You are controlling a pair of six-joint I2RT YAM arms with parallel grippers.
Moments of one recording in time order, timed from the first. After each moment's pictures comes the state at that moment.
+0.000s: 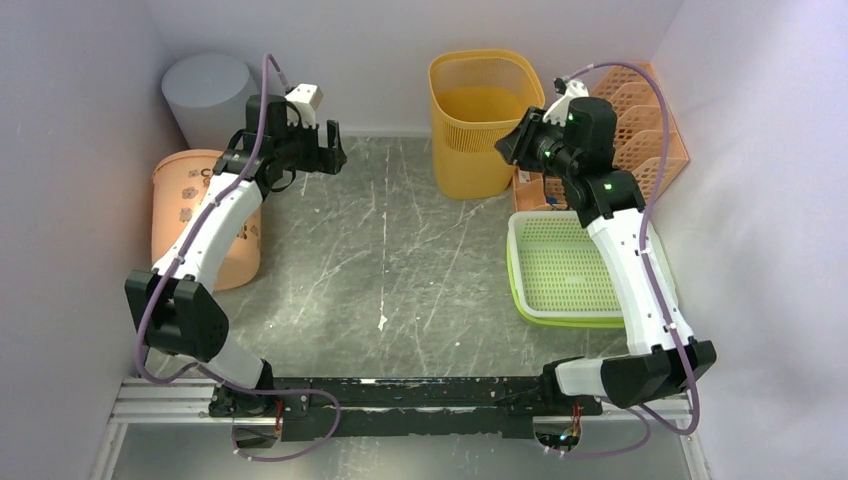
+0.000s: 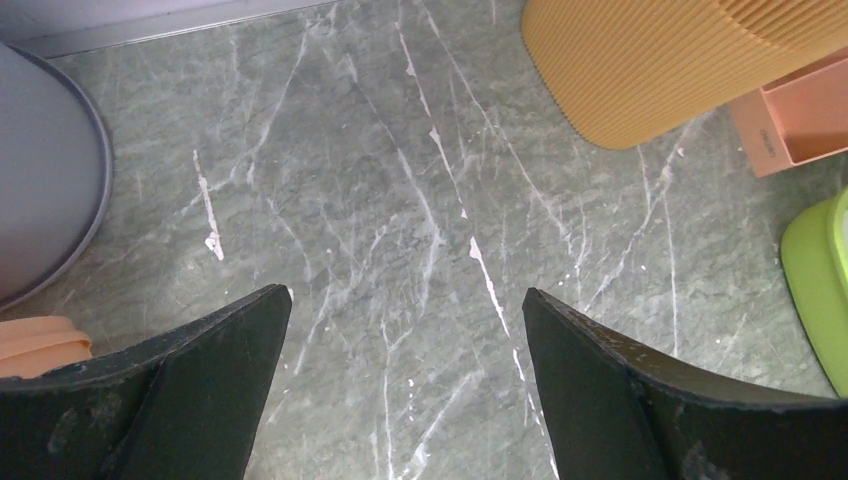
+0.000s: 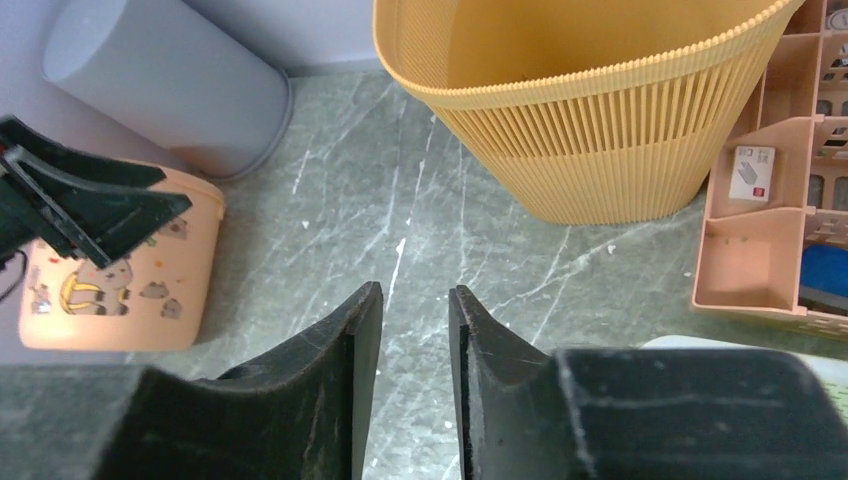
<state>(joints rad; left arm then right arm) -0.22 1.54 1.48 -0.44 0.19 -0.06 0.23 1.31 1.56 -0.56 -0.18 0.38</state>
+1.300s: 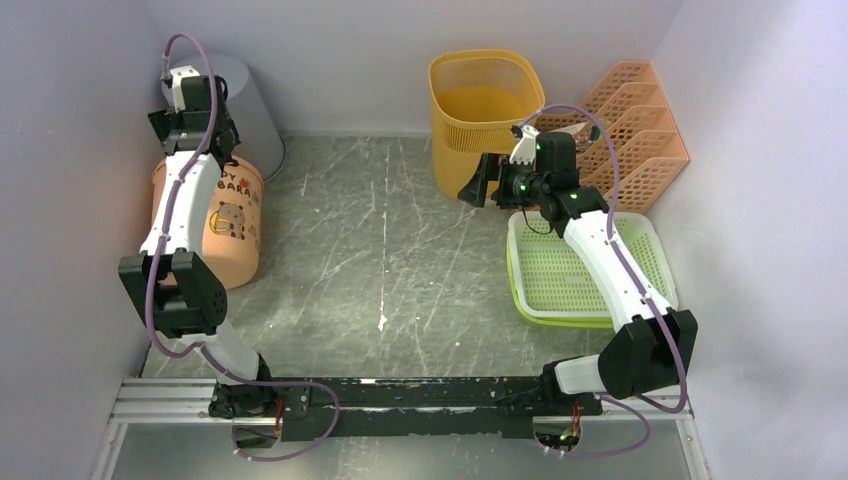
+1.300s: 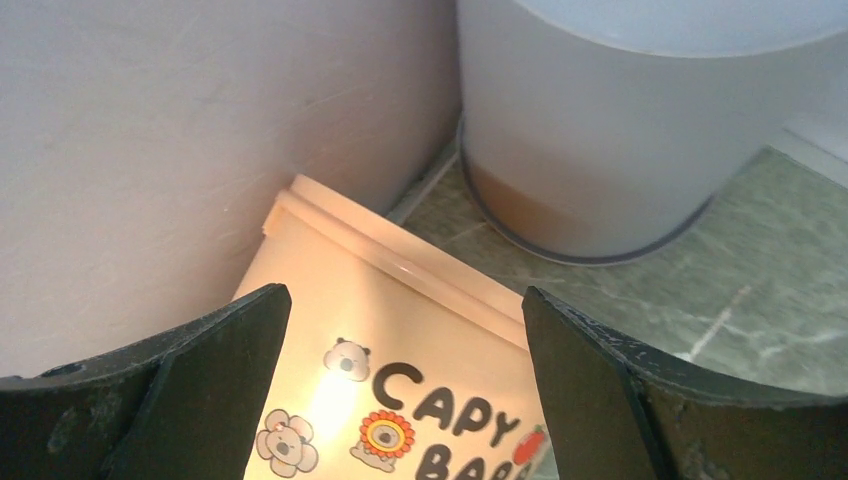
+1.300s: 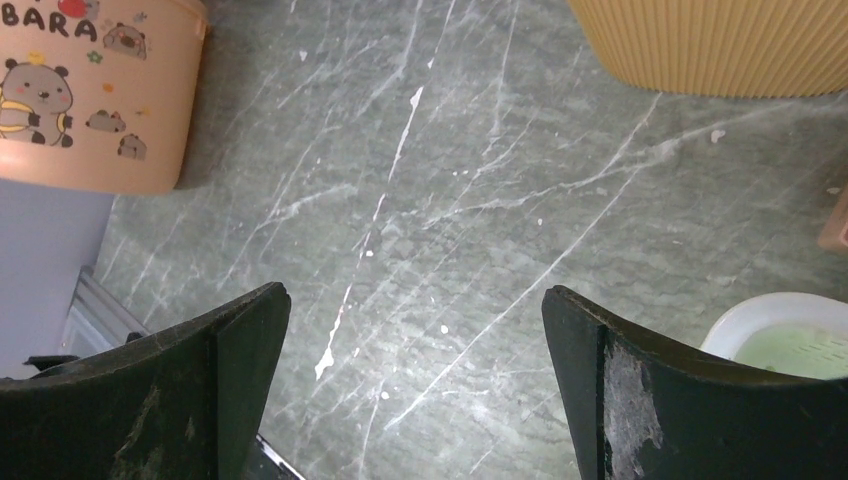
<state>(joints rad) 0.06 1.69 1.71 -0.56 -0.63 -0.15 0.23 1.36 1.26 -0.47 -0.43 0.29</state>
